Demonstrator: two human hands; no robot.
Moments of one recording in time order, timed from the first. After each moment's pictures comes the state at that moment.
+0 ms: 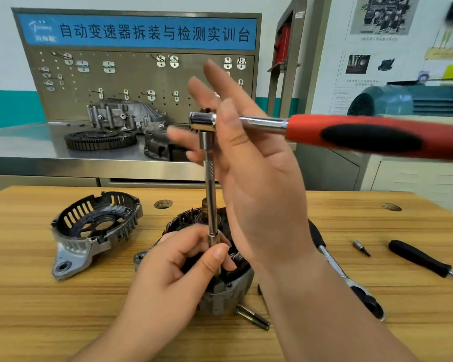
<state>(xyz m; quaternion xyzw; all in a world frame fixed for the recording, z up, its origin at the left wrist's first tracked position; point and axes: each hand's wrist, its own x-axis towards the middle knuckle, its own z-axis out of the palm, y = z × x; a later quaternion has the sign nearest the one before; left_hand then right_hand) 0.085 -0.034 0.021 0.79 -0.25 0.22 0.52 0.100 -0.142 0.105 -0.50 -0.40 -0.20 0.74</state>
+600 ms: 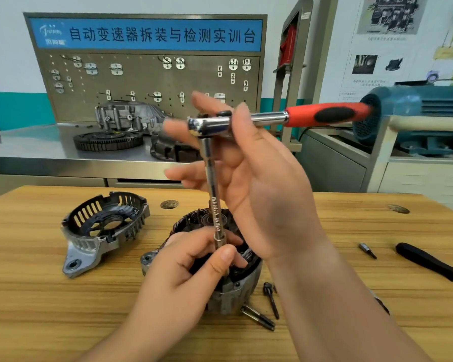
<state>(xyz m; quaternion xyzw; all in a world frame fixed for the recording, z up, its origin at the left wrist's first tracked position) 0.085 -0.034 0.021 0.78 -0.26 0.21 0.53 0.103 -0.151 0.106 -0.51 -0.38 -0.03 0.77</state>
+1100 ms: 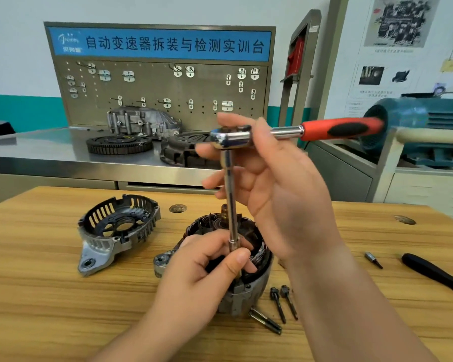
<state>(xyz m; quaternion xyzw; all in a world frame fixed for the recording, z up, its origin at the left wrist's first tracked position) 0.085 -0.036 0.021 0.78 -0.25 0.21 0.53 0.099 -0.155 0.109 -0.52 -0.36 -0.06 0.77</state>
